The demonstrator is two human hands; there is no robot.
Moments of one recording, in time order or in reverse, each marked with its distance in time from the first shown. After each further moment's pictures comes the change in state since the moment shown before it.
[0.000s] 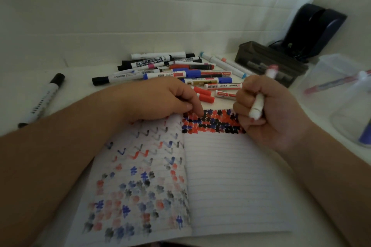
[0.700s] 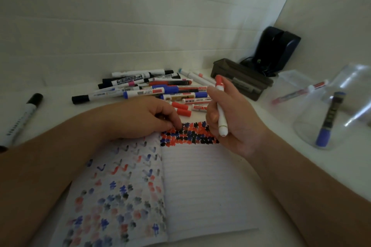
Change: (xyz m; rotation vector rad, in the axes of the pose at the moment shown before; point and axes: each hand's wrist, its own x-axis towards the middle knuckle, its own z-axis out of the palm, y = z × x) left_hand 0.002 0.001 0.004 0.067 0.026 0.039; right_hand -0.003 -0.001 0.012 -0.149 0.028 -0.127
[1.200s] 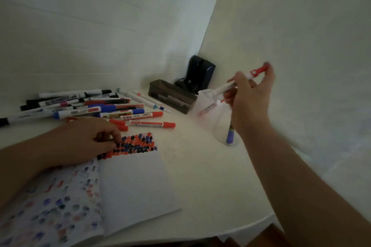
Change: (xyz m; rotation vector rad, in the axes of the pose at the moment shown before) left_hand -0.002 -0.001 0.016 0.204 0.175 0.110; right_hand -0.064 -0.117 -0.078 -0.225 0.770 -0.686
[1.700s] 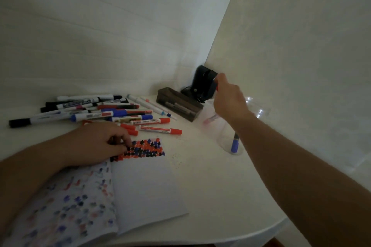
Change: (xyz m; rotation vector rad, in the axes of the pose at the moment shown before) left_hand -0.003 -0.002 0.000 0.041 -0.015 0.041; right_hand 0.033 0.020 0.038 -1.385 -0.401 -0.283
